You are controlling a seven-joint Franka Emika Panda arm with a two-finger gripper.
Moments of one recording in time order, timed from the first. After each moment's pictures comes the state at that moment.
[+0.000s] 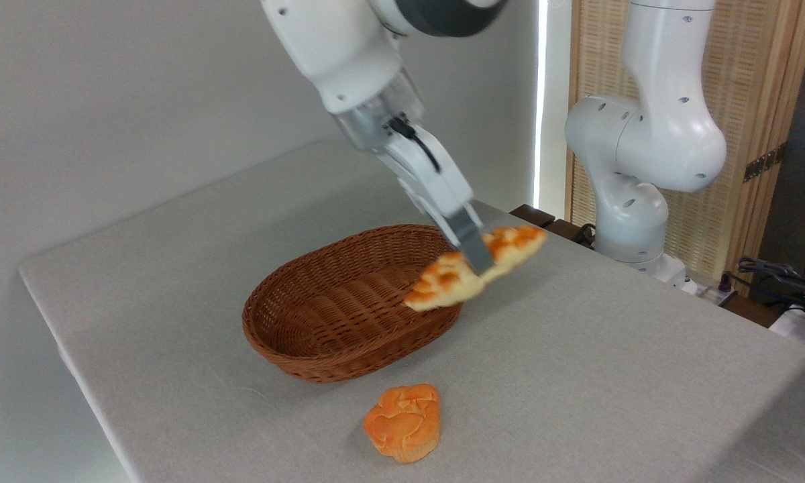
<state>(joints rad) -0.06 -0.19 0.04 -2.01 0.18 1.46 1.05</state>
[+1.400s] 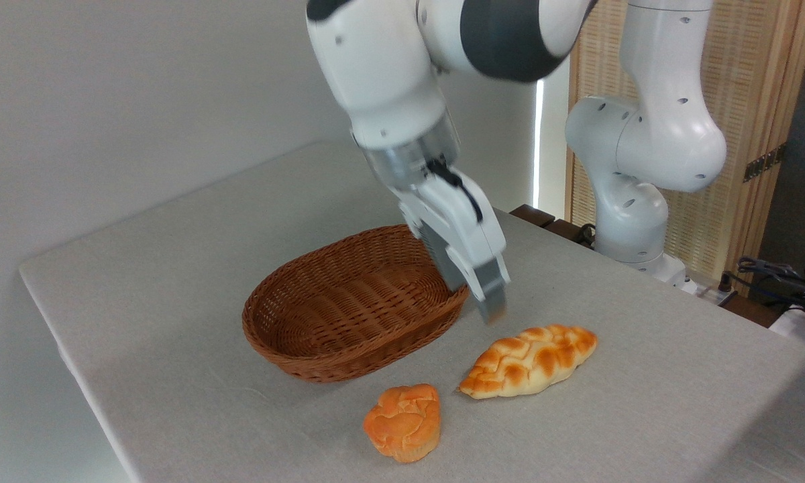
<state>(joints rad) -0.06 -0.17 0.16 -2.00 0.07 1.61 1.07</state>
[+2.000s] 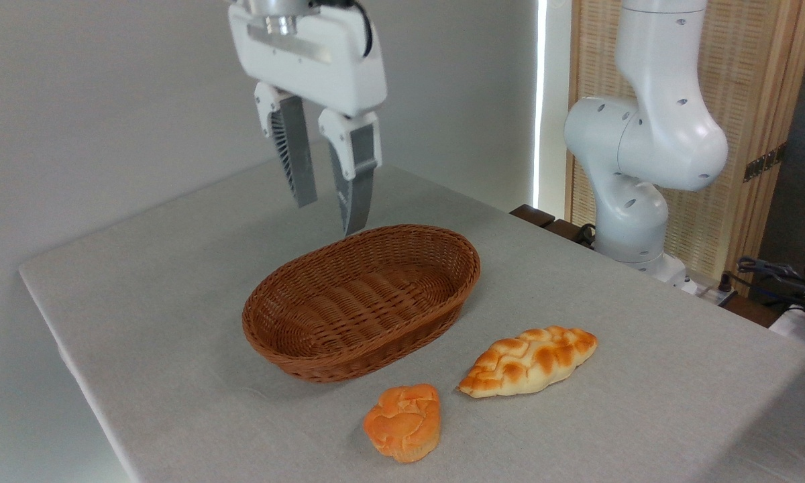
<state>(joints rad) -0.01 -0.08 -0.04 -1.65 -0.02 1.62 0.73</state>
